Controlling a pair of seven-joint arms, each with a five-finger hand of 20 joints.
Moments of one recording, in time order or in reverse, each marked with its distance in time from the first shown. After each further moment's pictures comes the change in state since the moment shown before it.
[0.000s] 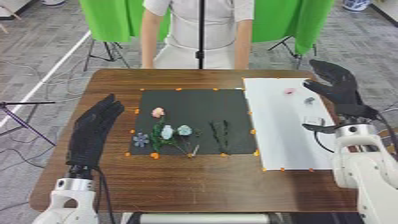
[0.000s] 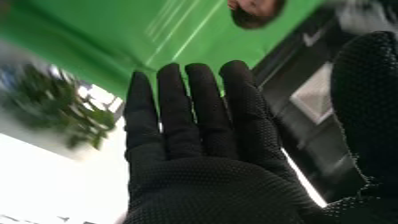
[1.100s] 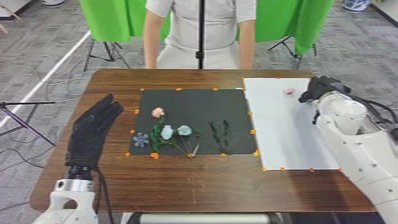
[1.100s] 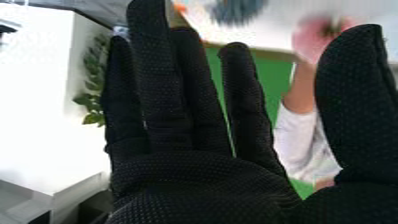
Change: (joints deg) left arm 0.2 -0.4 -0.2 0.0 0.0 0.2 0.1; right arm 29.8 1.7 -19.5 27.4 -43.2 -34.9 25.9
